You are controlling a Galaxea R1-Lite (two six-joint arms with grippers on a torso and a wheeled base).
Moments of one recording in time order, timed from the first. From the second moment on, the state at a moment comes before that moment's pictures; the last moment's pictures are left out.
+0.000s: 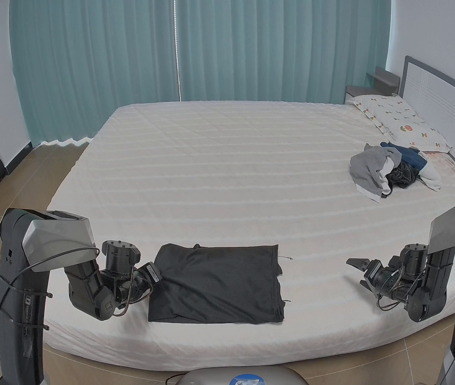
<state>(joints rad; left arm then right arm) -0.24 2.47 -0.75 -1.08 0.03 -0.74 -0.02 2.46 -0.41 -1.55 0.33 0.84</state>
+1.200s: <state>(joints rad) -0.15 2.21 -0.63 -1.21 0.02 -0.74 0.00 2.30 -0.38 -1.54 0.24 0.82</state>
